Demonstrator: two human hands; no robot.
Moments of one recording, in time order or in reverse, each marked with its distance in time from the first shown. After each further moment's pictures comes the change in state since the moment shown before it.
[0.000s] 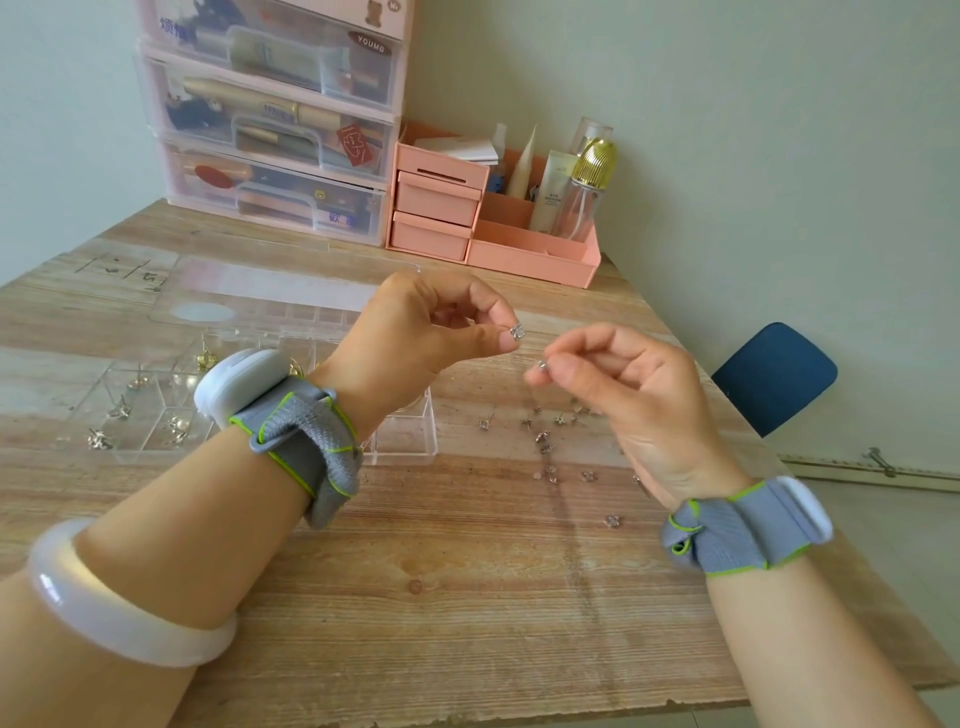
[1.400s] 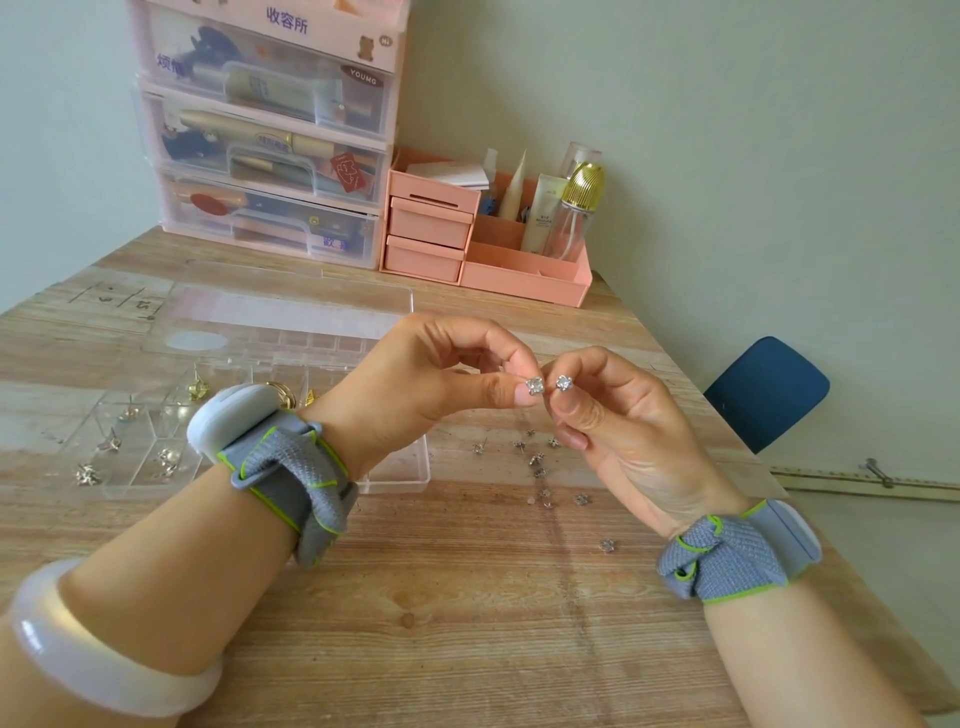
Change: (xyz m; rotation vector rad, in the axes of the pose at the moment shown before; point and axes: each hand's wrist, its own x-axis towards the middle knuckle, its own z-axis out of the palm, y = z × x) left_hand -0.005 0.008 0.005 -0.196 -0.192 -0.005; right_hand 0.005 0.014 -0.006 0.271 -0.150 0.028
